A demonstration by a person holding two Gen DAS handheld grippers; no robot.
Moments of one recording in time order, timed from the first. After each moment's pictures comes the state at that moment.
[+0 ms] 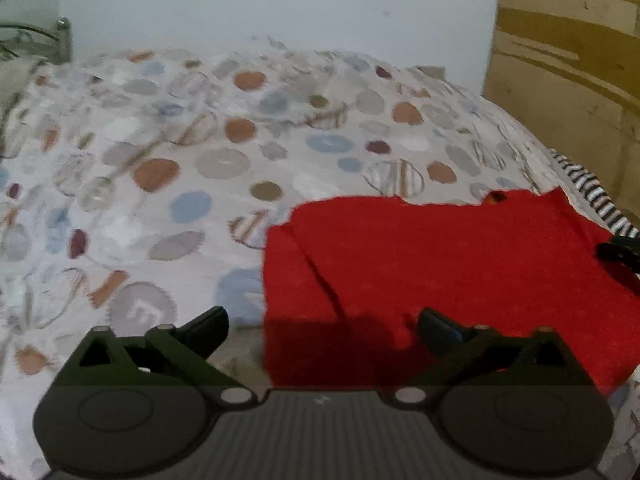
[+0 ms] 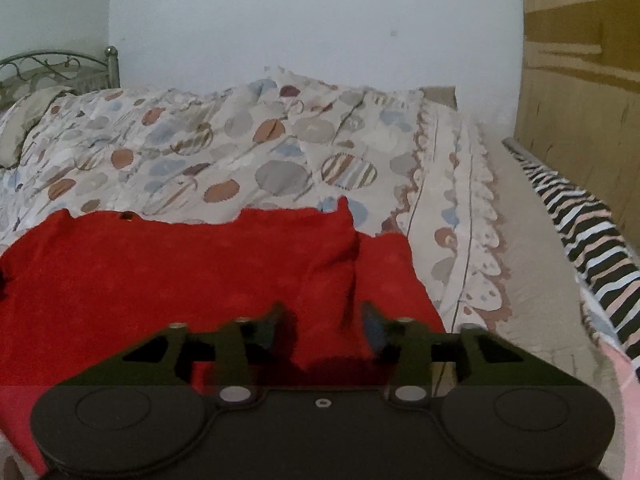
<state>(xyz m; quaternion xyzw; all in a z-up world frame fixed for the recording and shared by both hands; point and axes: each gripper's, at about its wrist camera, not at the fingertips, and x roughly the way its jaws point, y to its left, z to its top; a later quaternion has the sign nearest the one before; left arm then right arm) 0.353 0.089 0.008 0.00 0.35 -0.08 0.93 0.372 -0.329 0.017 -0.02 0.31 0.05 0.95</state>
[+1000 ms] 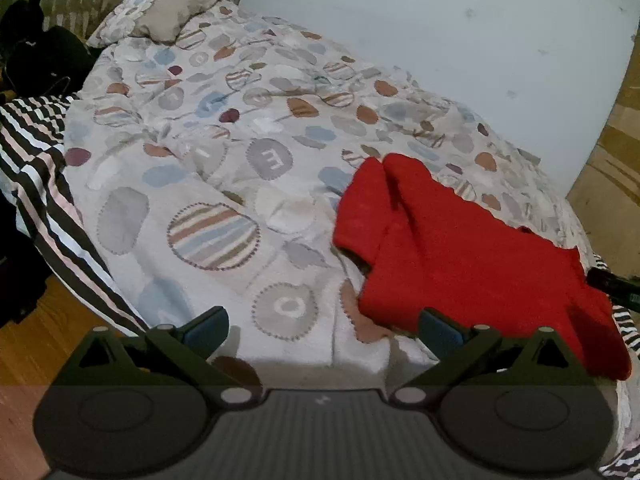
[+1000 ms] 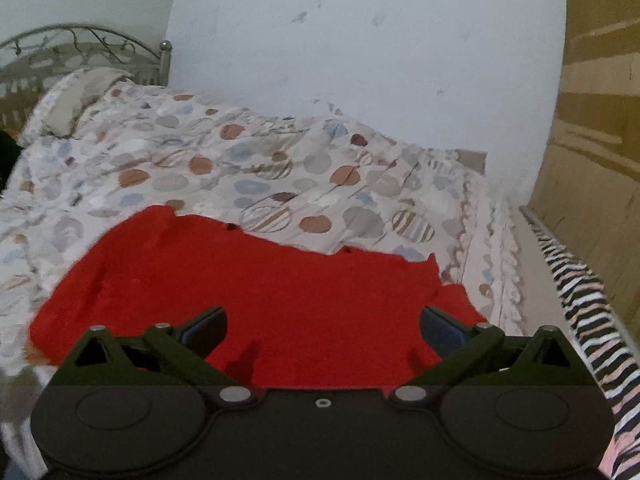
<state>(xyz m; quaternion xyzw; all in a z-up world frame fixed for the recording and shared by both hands) 0.182 0.093 -0.026 -0.19 0.31 0.08 0.93 0.292 -0.221 0.058 -0.11 0.25 0.07 0.96</state>
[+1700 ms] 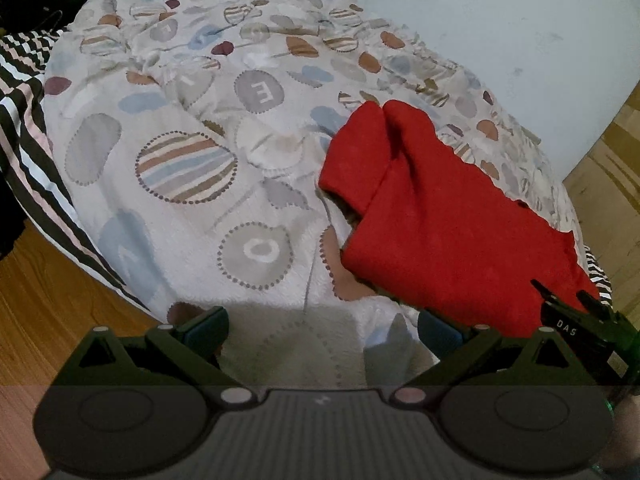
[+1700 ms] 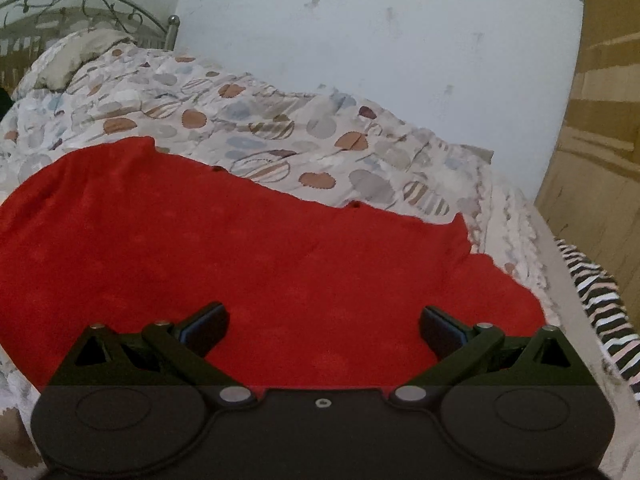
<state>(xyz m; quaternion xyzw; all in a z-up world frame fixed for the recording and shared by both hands) 0.201 0.090 -0.050 -0.25 0.37 0.06 0.89 0.322 -0.223 -0.021 -0.14 0.26 0.07 0.95</state>
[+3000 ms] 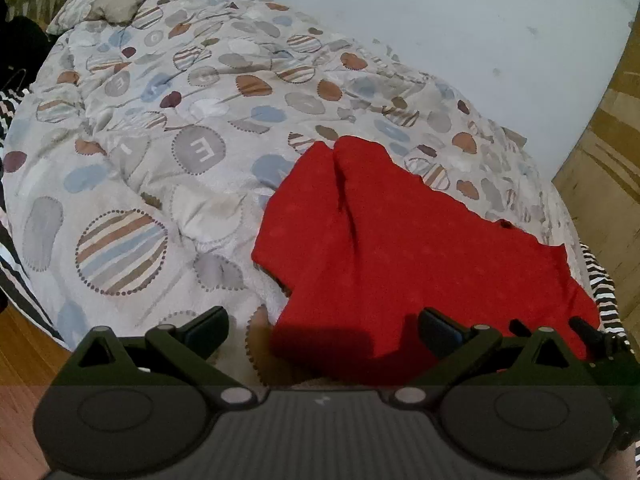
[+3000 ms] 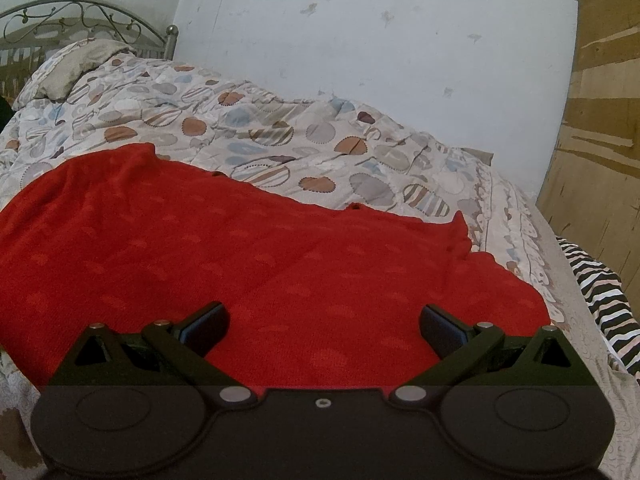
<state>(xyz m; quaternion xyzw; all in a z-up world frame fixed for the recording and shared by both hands) 0.253 0.063 -0.020 -0.20 0.35 0.05 0.91 0.318 -0.224 -0.023 -0.14 0.25 0.07 0.96</state>
